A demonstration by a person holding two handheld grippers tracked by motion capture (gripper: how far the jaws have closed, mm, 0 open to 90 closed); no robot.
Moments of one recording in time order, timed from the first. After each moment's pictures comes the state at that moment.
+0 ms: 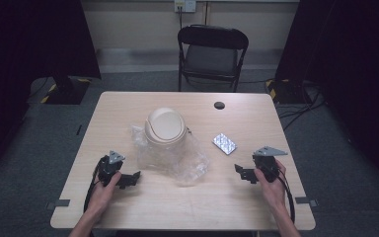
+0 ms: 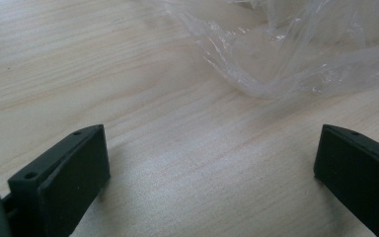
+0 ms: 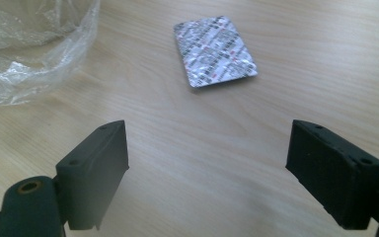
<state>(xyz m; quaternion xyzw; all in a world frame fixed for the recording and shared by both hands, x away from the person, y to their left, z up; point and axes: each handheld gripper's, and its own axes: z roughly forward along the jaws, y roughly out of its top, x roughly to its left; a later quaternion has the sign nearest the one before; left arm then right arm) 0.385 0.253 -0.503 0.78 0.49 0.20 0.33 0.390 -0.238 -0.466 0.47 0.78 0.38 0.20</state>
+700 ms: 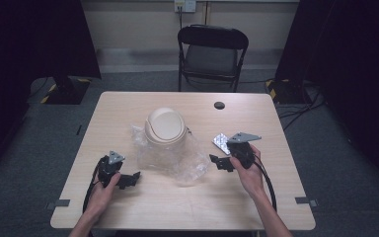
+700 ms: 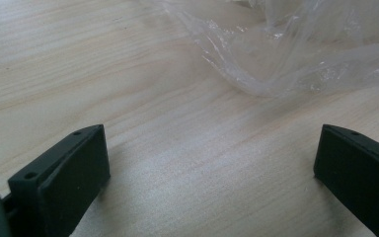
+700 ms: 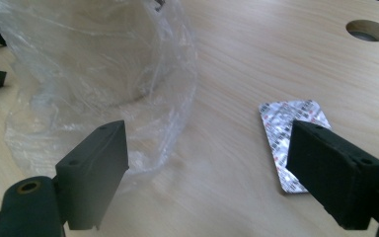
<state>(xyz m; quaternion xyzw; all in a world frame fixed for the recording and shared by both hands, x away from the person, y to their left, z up) 0.384 0.254 -0.503 0.78 0.49 0.20 0.33 0.416 -0.165 -0.432 0.39 0.80 0.42 0.17</state>
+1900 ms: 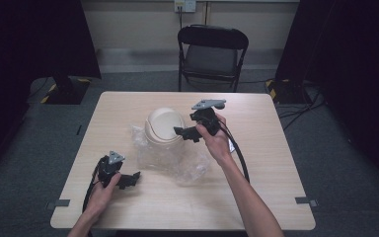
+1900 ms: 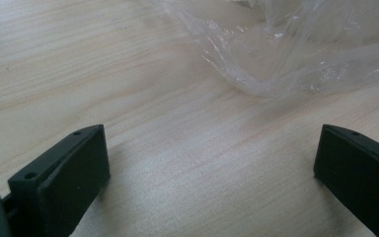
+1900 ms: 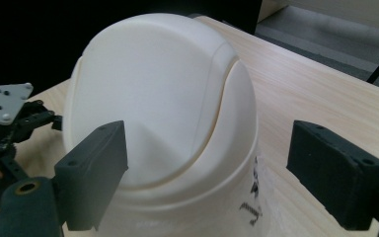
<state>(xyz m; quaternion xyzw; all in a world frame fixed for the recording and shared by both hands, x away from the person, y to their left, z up) 0.384 0.254 -0.503 0.78 0.49 0.20 0.33 0.479 -0.066 -0.365 0.32 0.81 0.48 0.12</state>
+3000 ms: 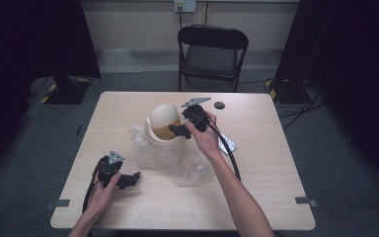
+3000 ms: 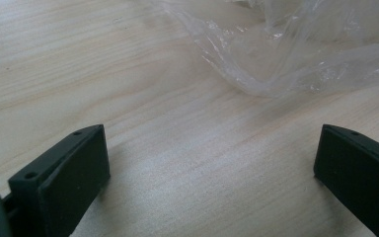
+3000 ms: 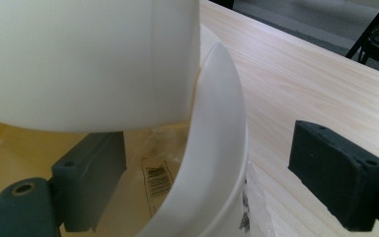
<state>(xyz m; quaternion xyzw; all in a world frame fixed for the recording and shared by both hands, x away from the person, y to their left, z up) 0.384 0.254 -0.503 0.78 0.49 0.20 0.33 0.505 -0.038 -0.385 0.35 0.82 0.42 0.15</state>
